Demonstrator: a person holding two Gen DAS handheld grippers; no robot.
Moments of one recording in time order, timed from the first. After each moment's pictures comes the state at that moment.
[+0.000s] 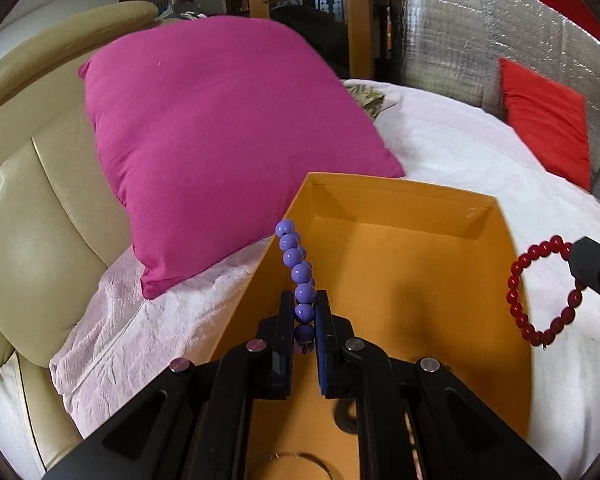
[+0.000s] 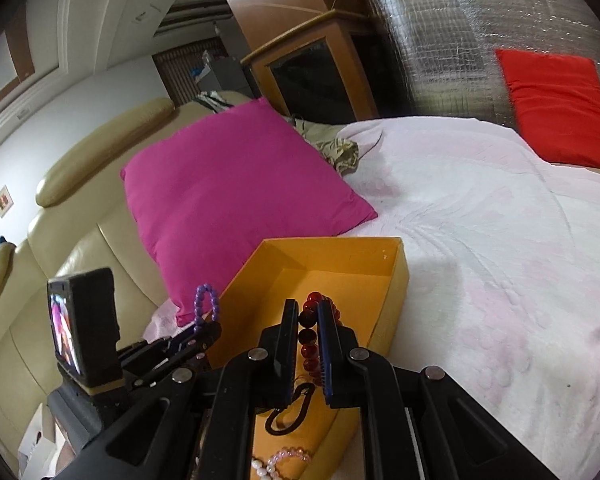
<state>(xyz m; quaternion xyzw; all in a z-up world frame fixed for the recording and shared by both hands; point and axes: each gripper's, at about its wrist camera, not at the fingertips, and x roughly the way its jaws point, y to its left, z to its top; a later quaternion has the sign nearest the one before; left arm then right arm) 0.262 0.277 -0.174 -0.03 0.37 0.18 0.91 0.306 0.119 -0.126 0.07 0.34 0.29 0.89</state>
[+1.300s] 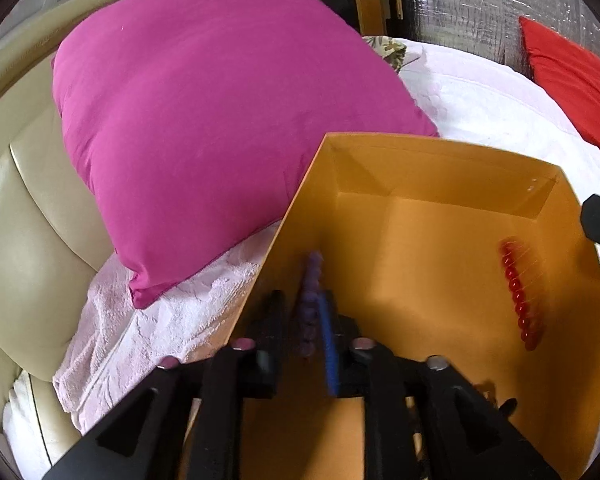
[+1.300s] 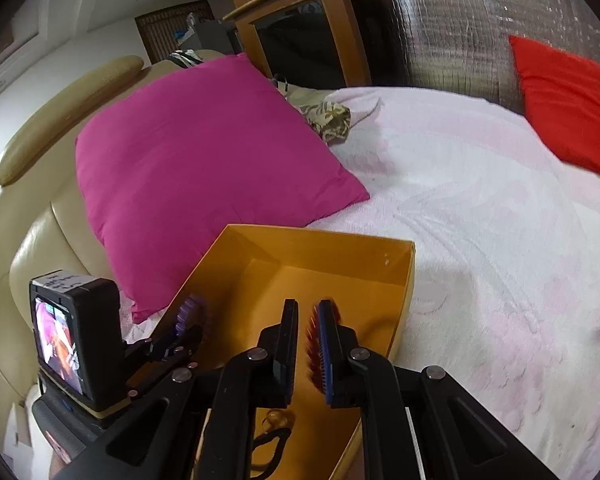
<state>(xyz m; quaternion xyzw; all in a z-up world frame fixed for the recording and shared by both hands) 0.310 0.293 -0.209 0.00 0.43 0.20 0.88 0.359 0.154 -0.146 0.03 0.40 0.26 0.88</state>
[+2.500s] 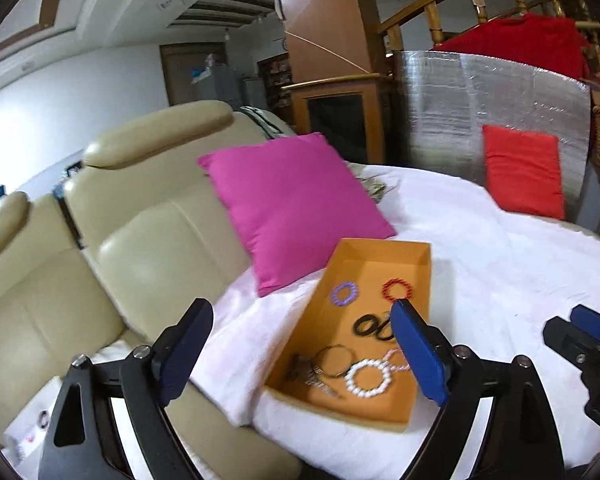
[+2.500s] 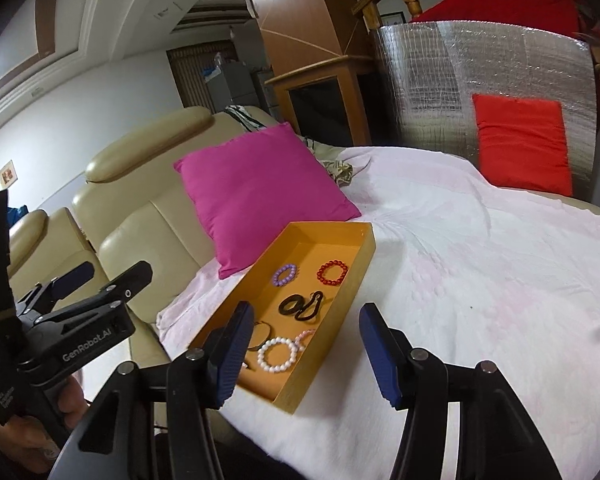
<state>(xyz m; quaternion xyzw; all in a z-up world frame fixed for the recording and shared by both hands) 0.031 0.195 -0.014 0.01 0.26 0.24 0.93 0.096 0.021 -0.017 0.04 0.31 0.28 0.90</state>
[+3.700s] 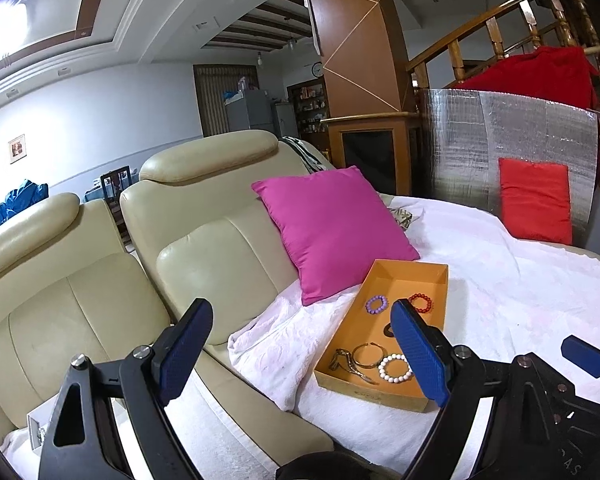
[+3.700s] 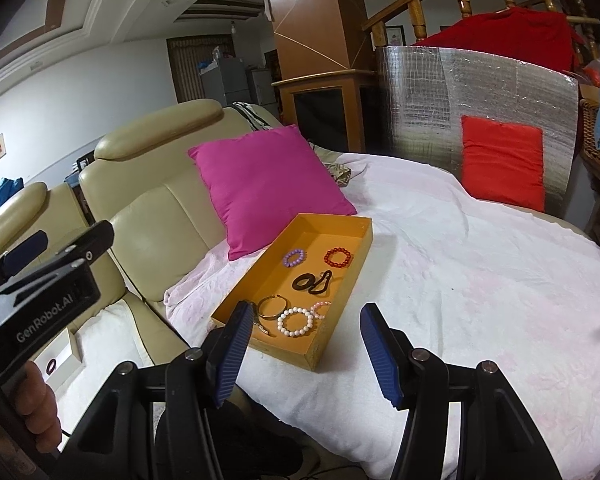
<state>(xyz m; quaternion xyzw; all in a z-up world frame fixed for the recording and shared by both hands) -0.067 0.191 0.027 0.01 0.21 0.29 0.93 0.003 0.051 0.010 -0.01 0.31 0.25 0.92</state>
